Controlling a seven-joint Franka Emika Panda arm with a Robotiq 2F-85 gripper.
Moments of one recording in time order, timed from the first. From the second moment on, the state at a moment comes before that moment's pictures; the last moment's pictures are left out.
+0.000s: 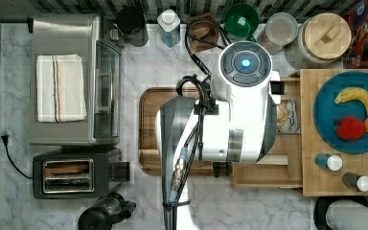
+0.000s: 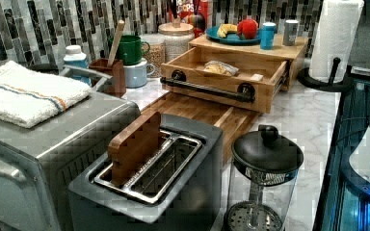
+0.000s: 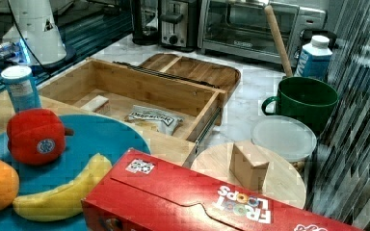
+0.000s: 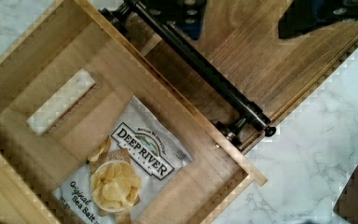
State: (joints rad) arm -0.04 0.05 -0.03 -1.86 -0.06 0.26 -0.07
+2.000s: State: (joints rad) arm -0.04 0.04 0.07 -2.04 0.00 0.32 -0.51
